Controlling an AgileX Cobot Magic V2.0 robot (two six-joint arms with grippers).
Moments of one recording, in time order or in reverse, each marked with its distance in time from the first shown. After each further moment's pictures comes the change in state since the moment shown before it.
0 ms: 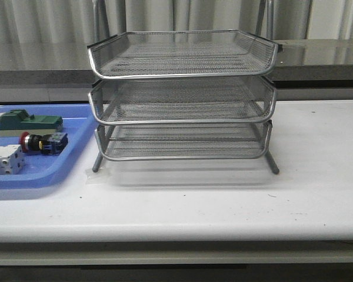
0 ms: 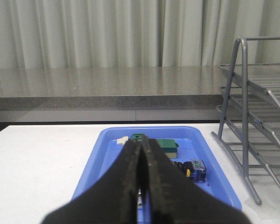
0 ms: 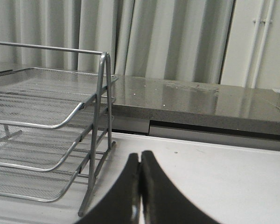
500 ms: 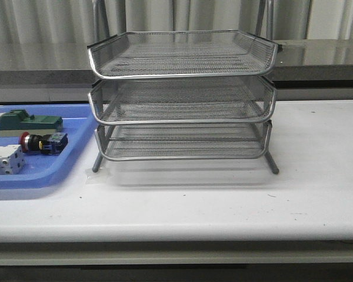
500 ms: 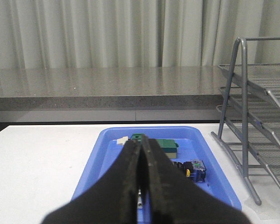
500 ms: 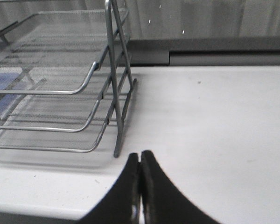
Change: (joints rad) left arm 0.000 0.000 0.000 0.000 0.000 0.000; right arm 0.000 0.315 -0.391 0.164 0.467 0.000
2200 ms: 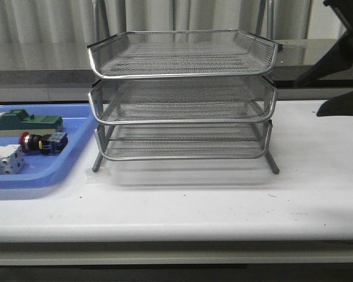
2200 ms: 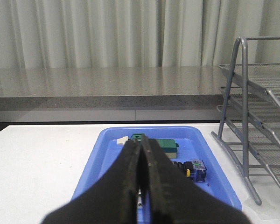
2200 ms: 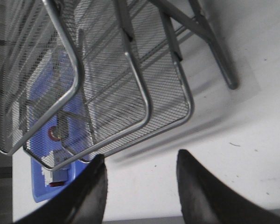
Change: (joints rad) left arm 0.000 0.000 0.000 0.000 0.000 0.000; right arm 0.000 1.004 -0.155 1.561 -0.039 -0.796
